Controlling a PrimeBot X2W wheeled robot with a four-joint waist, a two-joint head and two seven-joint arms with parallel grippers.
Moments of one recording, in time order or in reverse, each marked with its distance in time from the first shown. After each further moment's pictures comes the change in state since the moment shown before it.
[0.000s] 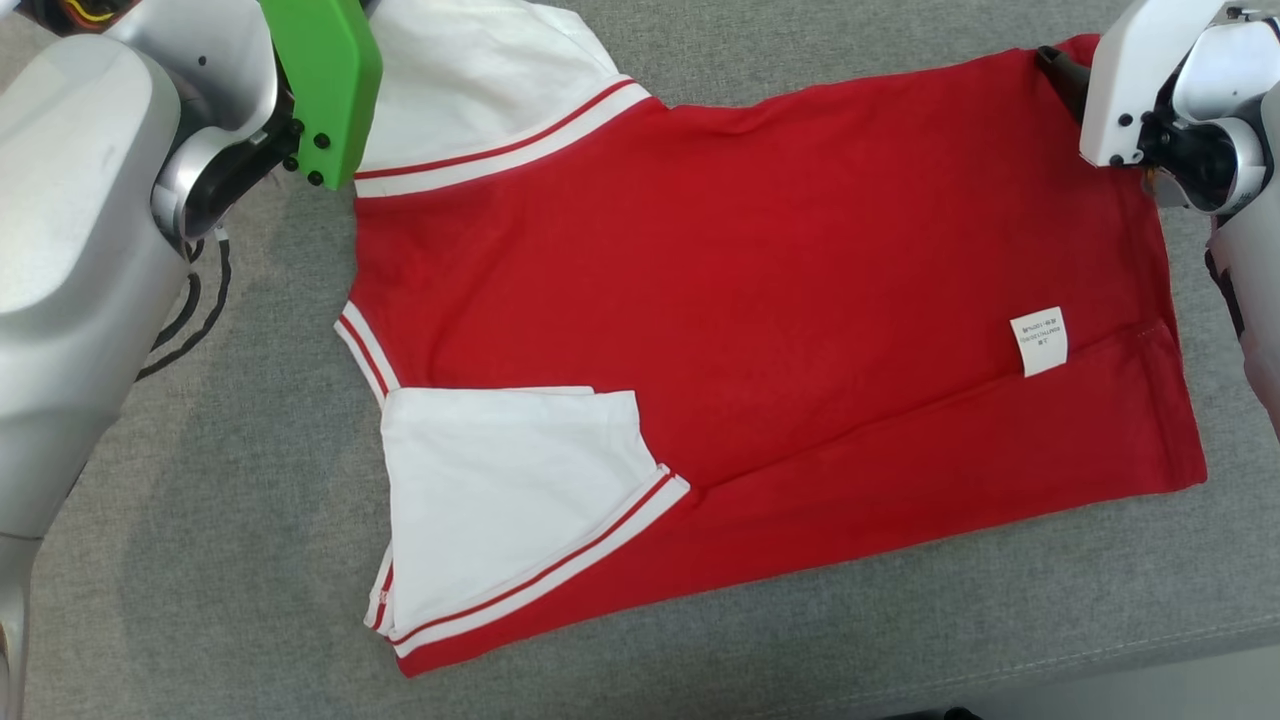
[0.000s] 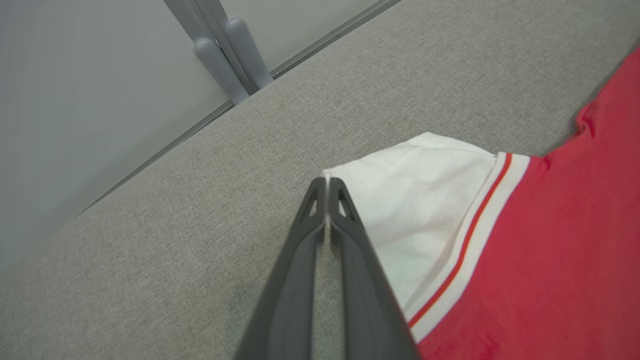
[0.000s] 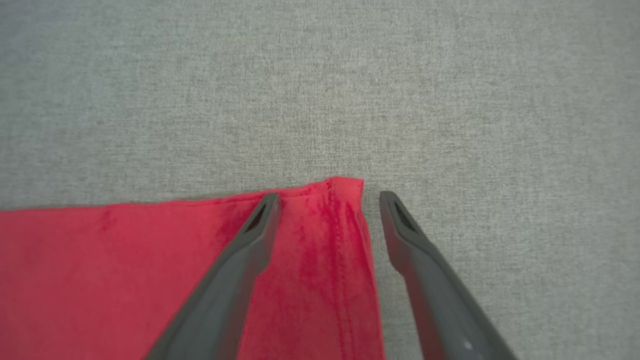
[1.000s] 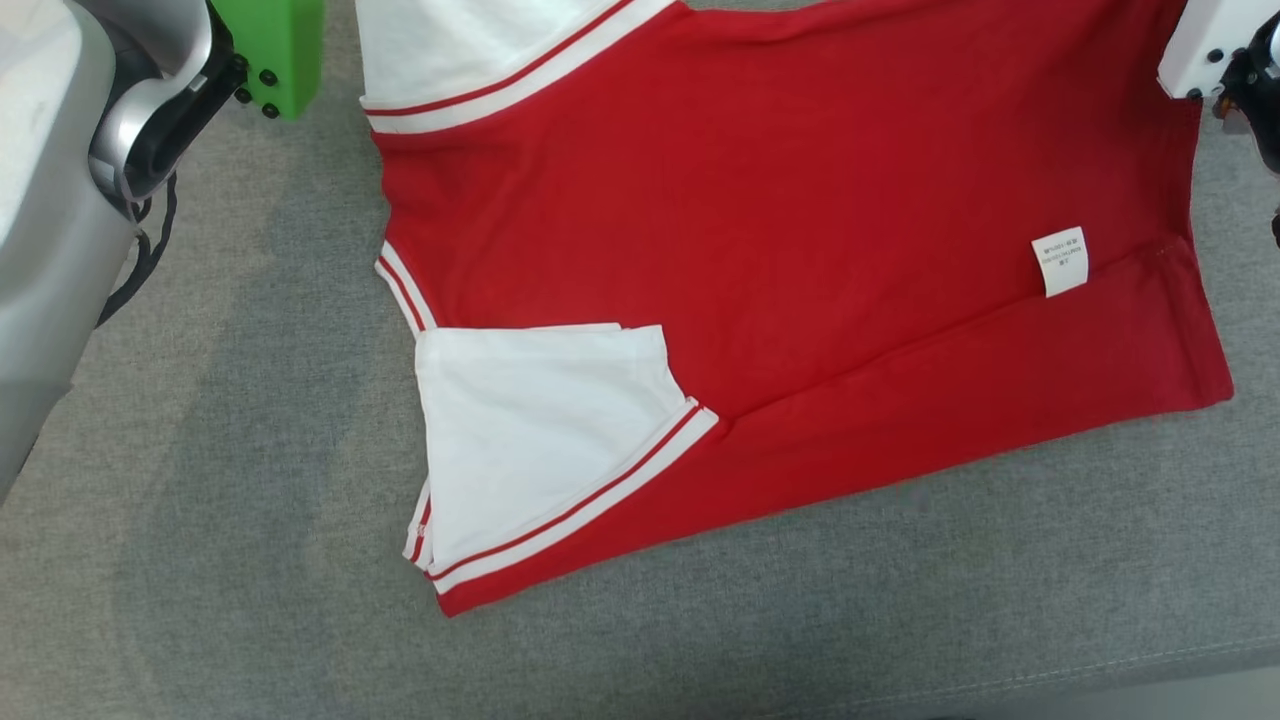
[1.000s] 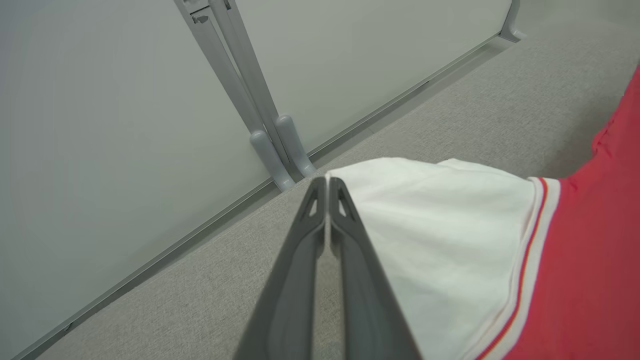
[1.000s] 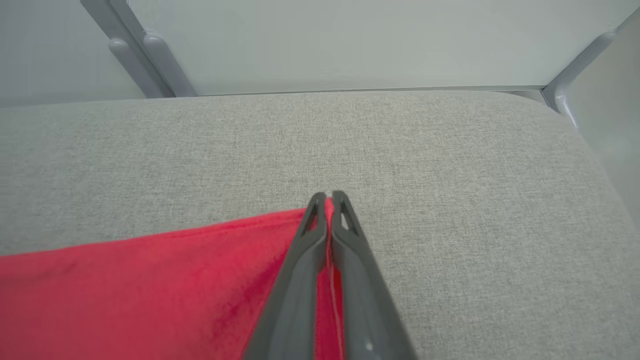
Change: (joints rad) left arm -0.045 0.029 0.027 -0.007 0.024 0.000 -0.242; right arm -0.024 -0.045 -0.069 -0.020 -0.016 0.000 -0.246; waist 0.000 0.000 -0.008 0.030
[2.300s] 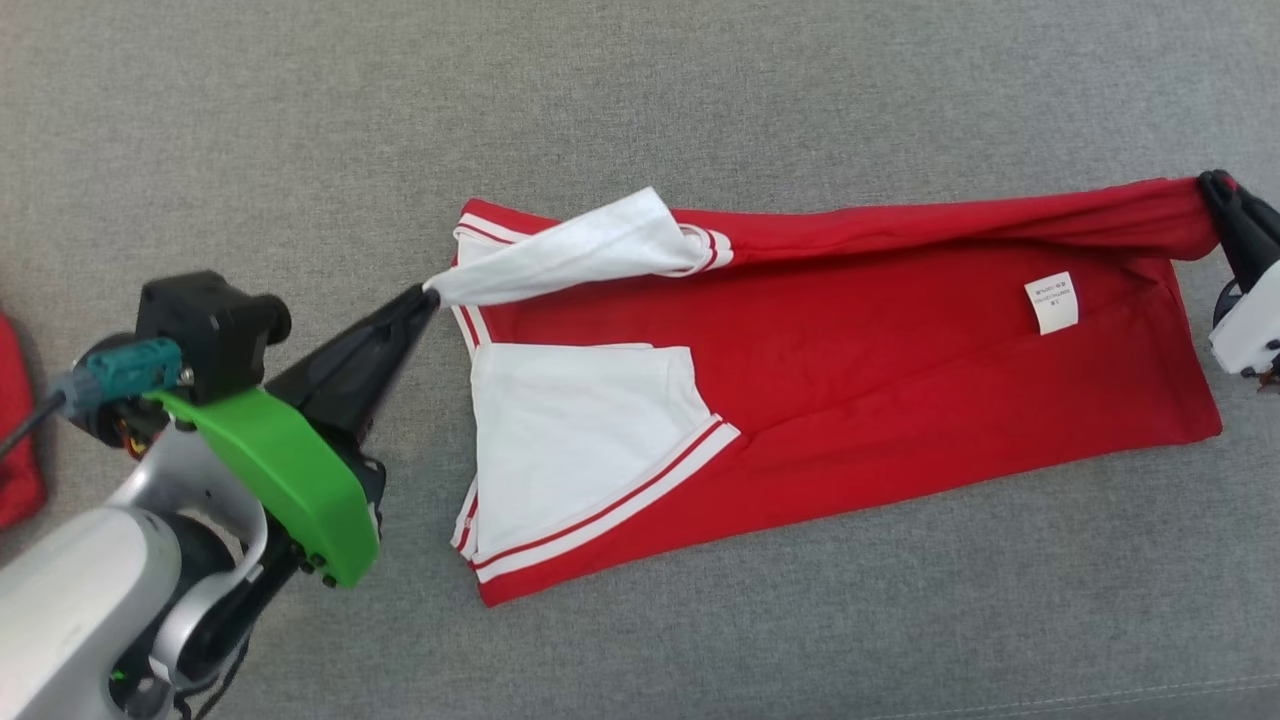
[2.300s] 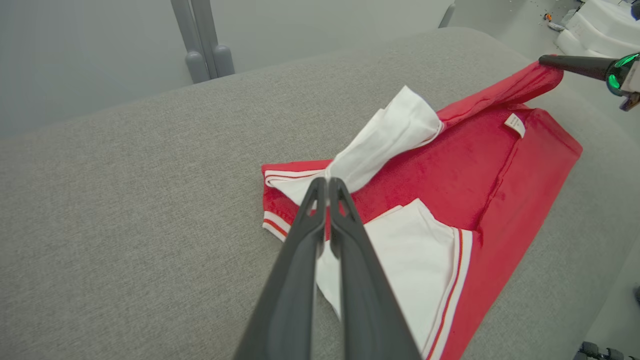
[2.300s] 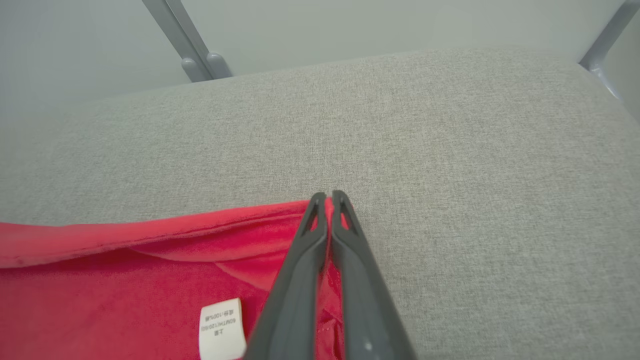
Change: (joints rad) left arm 0.673 0.330 0.018 -0.770 -0.237 0.280 -0.080; right arm 0.591 -0.197 -0.043 -0.433 0.323 0.000 -0.148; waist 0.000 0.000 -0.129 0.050
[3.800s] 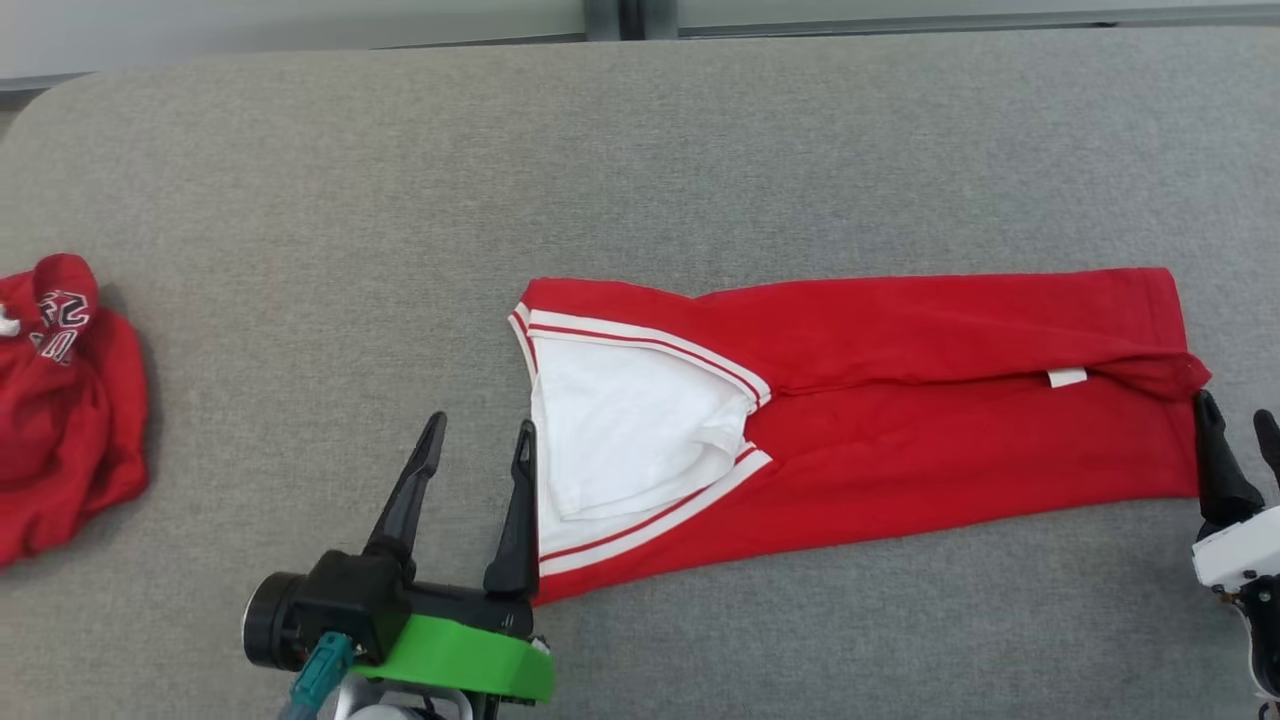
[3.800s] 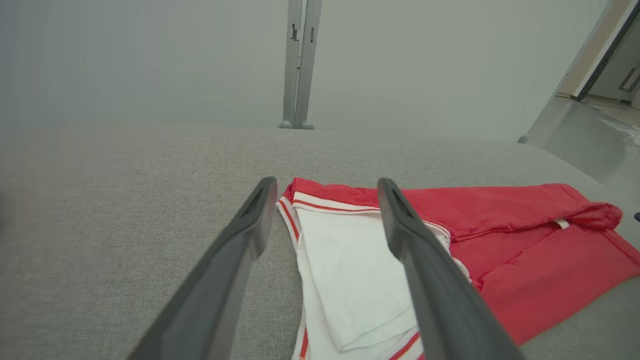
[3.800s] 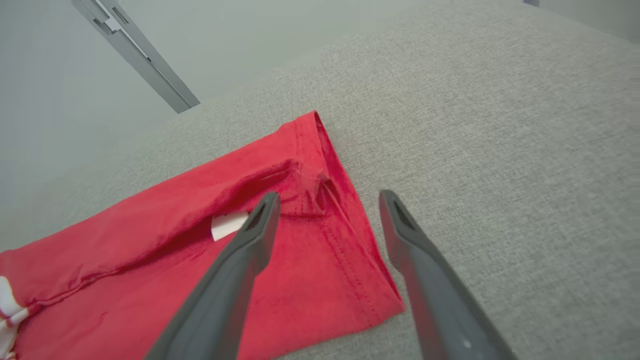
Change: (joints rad) left arm 0.460 -0.471 0.131 0.188 0.413 0.196 -0.453; right arm 0.396 0.146 -0.122 0.027 0.084 -0.001 -0.373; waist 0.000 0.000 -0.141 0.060
